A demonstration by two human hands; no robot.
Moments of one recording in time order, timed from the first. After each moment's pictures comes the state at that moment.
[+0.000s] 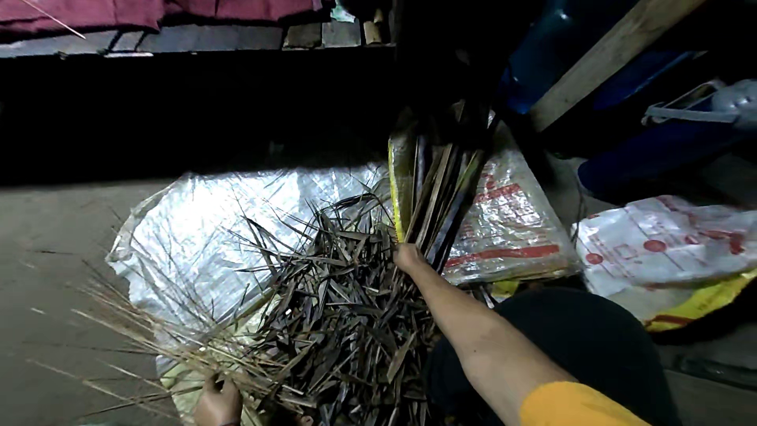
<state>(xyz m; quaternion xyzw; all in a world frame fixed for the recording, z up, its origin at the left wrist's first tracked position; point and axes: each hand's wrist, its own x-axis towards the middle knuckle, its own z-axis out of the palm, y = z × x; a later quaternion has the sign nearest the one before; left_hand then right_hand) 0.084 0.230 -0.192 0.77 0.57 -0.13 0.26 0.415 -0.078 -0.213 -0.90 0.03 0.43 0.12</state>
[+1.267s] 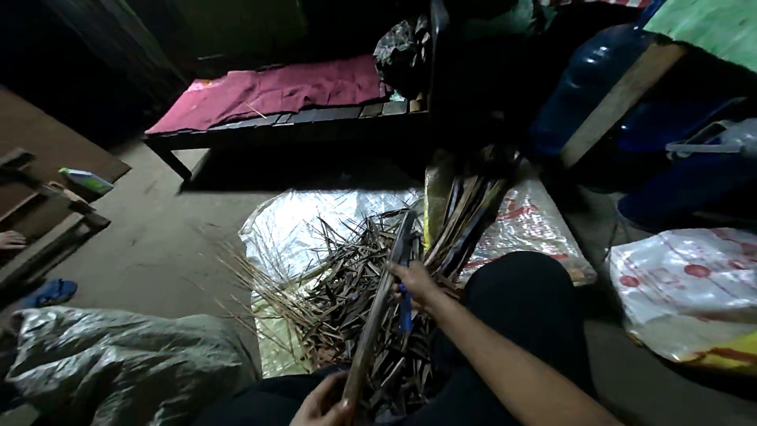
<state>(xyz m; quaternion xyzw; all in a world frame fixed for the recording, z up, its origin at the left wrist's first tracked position) -0.056 0.025 0.046 0.62 0.29 -0.17 0.71 0.212 -0.088 0.012 -0.63 0.13 0.42 0.64</state>
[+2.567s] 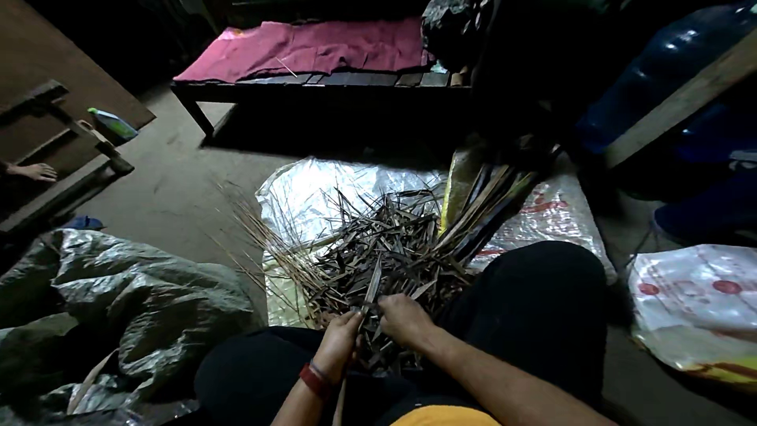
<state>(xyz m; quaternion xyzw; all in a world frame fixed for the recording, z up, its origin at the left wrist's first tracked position) -0.005 0.012 0.023 0.53 0.47 -0.13 0.70 0.117 -0.088 0.028 -0.81 -0.33 0.47 0.12</state>
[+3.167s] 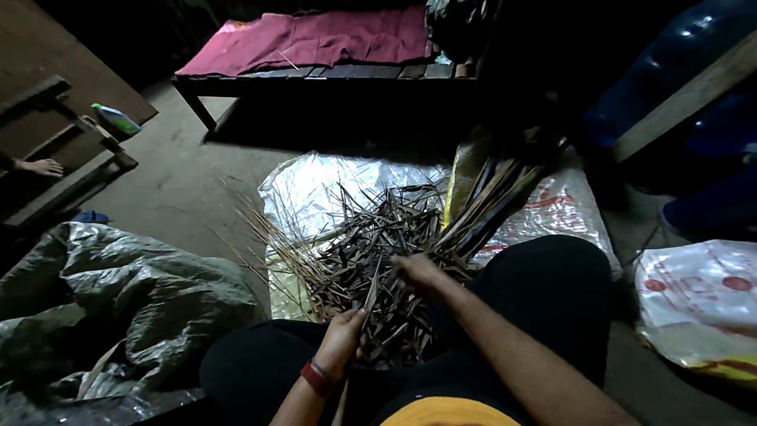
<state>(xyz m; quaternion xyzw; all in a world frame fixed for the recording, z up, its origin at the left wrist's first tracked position) -0.010 0.008 0.028 0.53 0.46 -0.13 0.70 0.172 -0.091 0.005 -0.78 -0.08 0.51 0.36</state>
